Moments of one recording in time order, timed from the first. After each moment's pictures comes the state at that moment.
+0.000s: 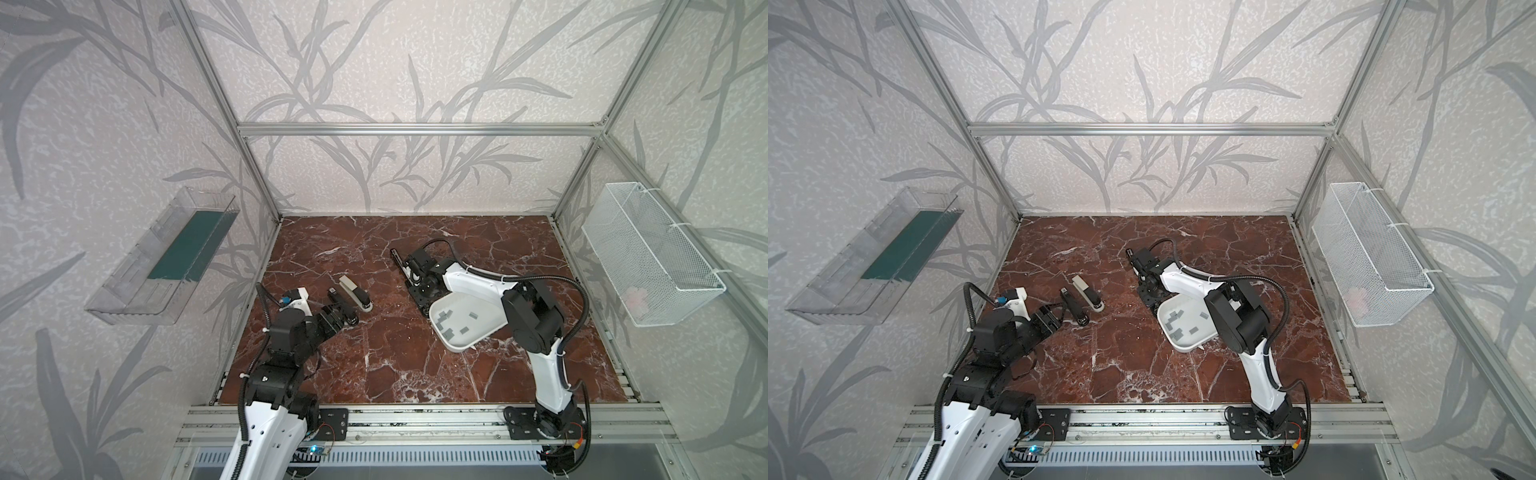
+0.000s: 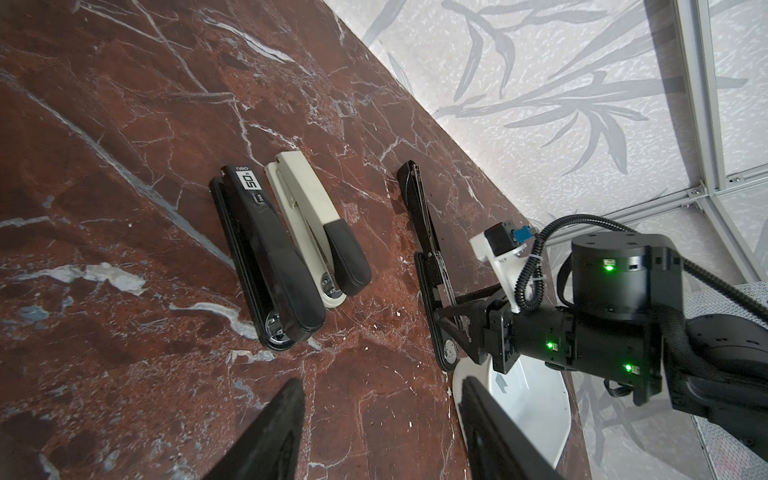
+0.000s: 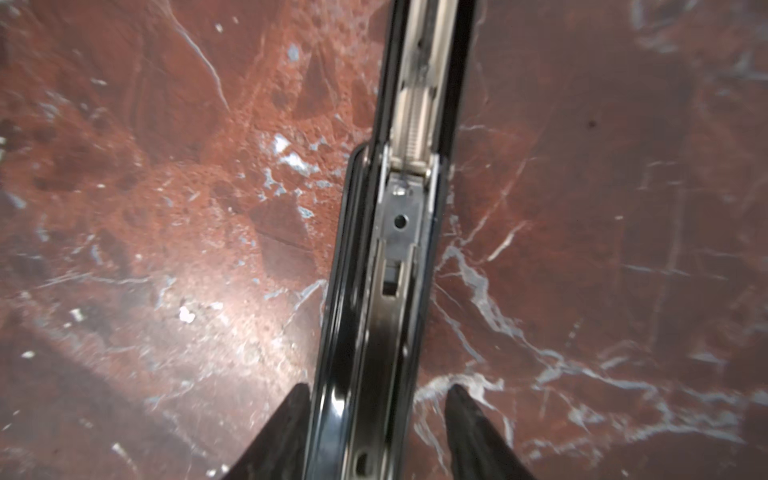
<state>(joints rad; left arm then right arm) -0.12 0.45 0.46 -0.49 0.19 -0.76 0.73 2.12 1.56 -0.66 0.07 0.10</state>
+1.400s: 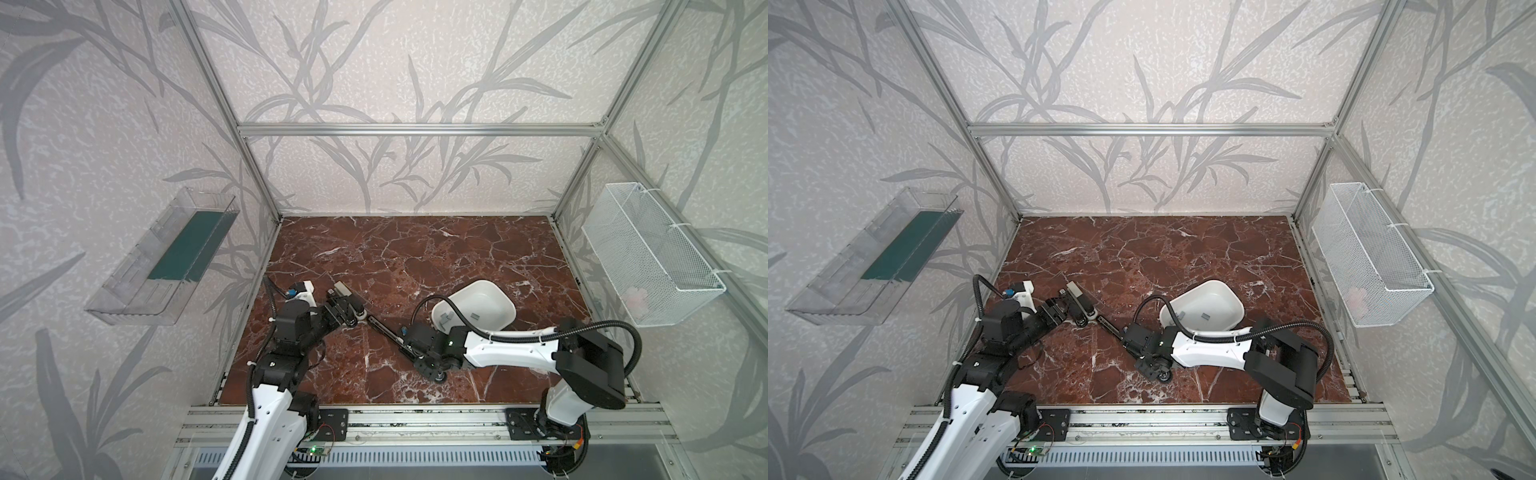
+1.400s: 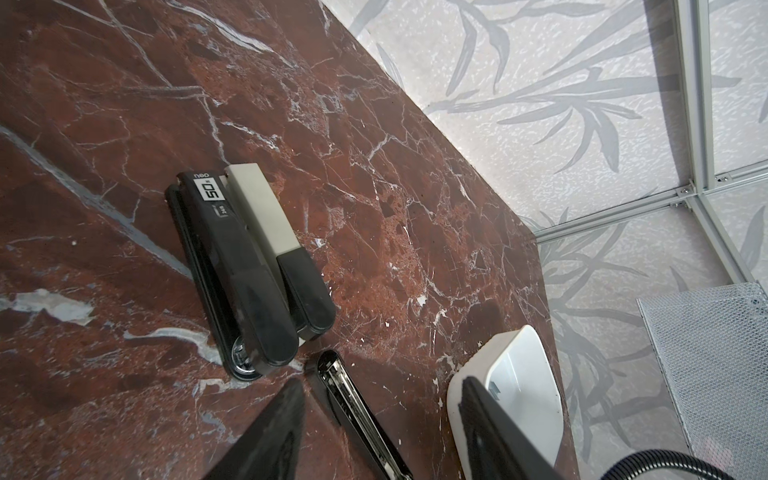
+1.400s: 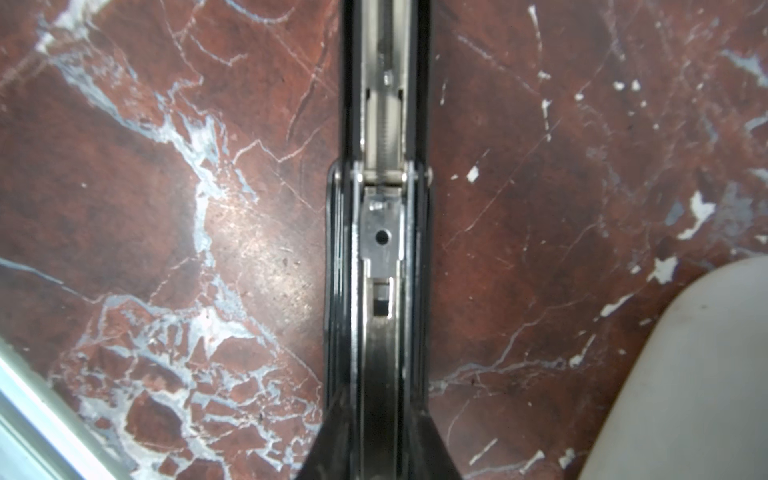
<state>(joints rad) -0.12 0.61 0.44 -0.31 0.23 -0.78 1.16 1.67 0.94 -0.50 0.10 0.22</state>
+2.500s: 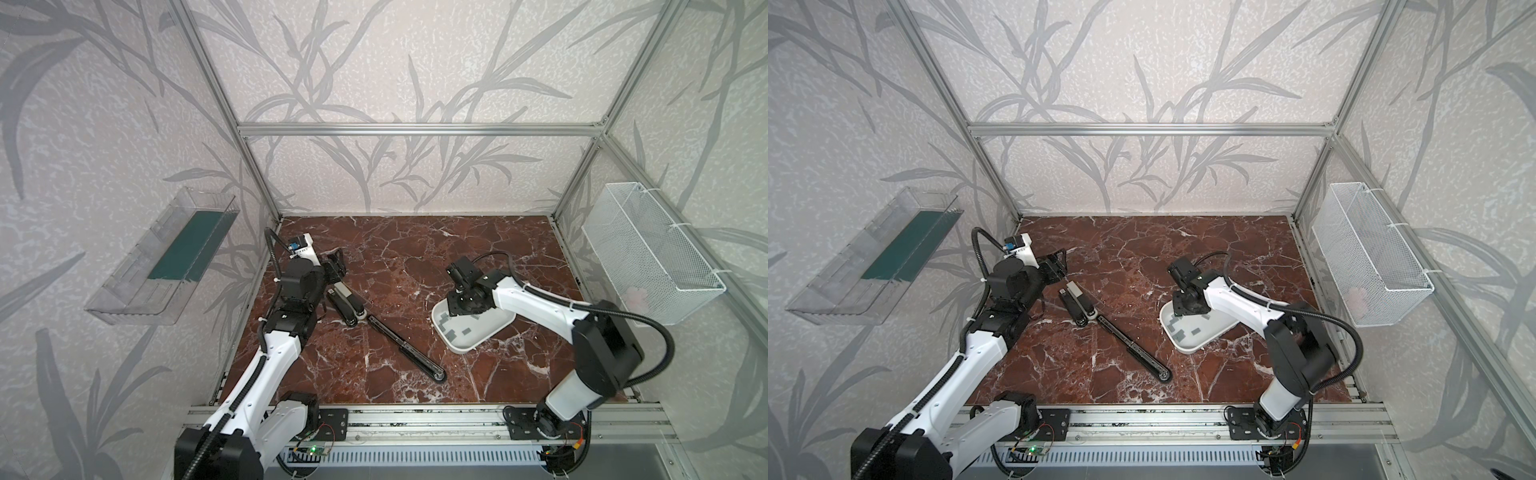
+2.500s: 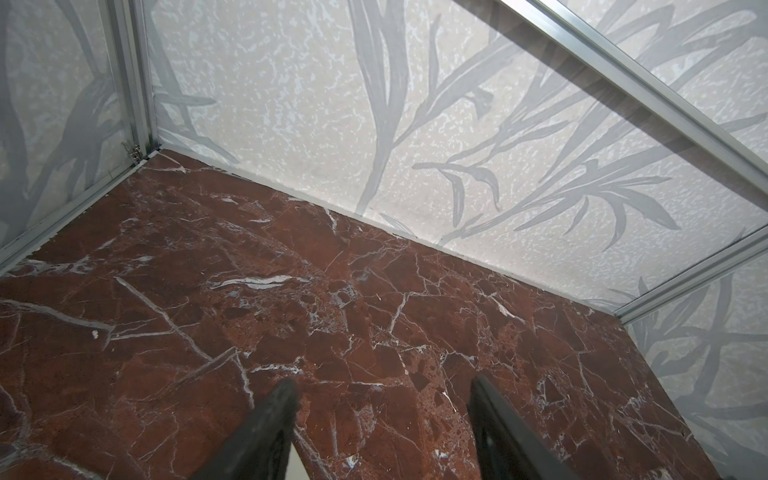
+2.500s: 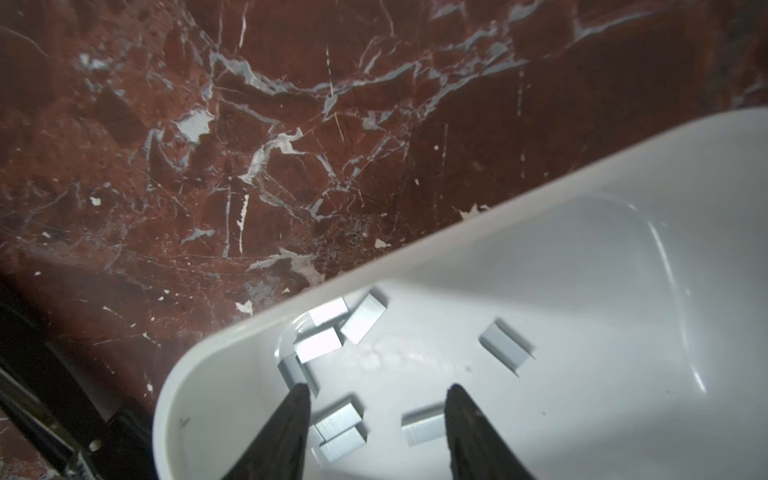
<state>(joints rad) -0.12 0.99 0.68 0.06 -0.03 -0.43 0.62 1.70 1.15 -0.70 0.05 0.55</state>
